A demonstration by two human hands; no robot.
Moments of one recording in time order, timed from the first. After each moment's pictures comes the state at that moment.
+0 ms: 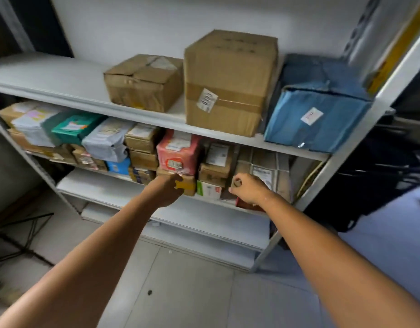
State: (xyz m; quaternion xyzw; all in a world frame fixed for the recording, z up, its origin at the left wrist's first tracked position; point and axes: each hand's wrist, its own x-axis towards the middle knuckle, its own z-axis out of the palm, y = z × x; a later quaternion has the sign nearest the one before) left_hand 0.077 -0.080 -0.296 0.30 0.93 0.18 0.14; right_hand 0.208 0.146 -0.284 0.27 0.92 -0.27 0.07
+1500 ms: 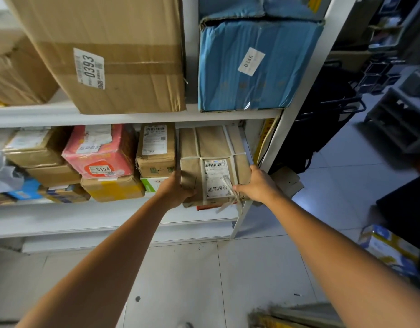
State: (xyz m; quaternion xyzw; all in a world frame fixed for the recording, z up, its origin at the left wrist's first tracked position) left_hand 0.098 0.098 -0.386 0.26 0.85 0.29 0.34; right_hand 0.278 0.251 -0.374 0.49 0.82 -0.31 0.00
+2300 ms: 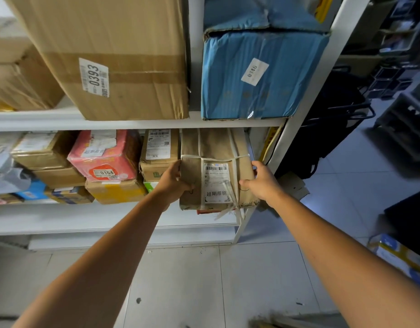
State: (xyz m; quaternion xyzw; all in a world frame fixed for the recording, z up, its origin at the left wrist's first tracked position) left_hand 0.080 0.107 -0.378 0.21 0.76 0.49 0.39; right_hand 0.267 0.273 -0.370 0.48 0.75 -0.45 -0.09
